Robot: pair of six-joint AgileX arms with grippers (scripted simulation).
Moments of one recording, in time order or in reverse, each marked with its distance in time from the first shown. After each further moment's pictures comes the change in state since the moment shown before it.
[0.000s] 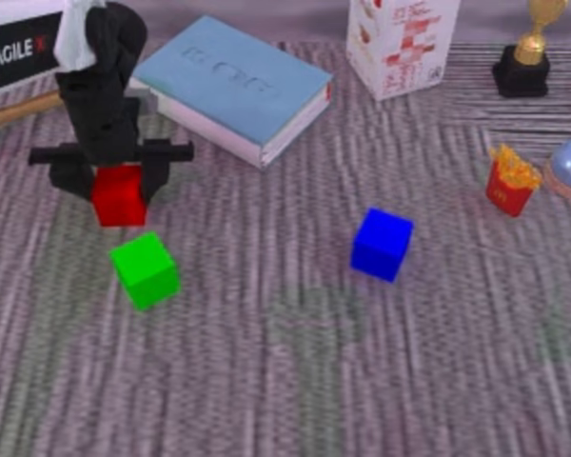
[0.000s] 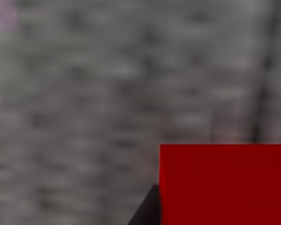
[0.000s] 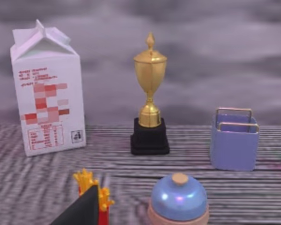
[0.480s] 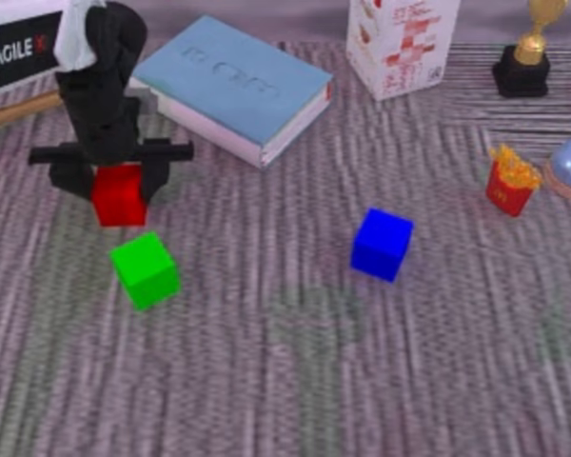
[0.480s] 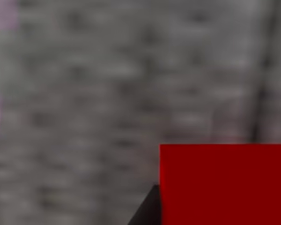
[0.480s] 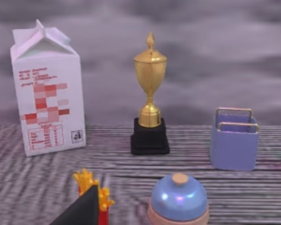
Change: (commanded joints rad) left arm 0.003 -0.022 0.008 -0.009 -0.004 0.003; right arm 0.000 0.000 0.000 0.000 0.000 0.000
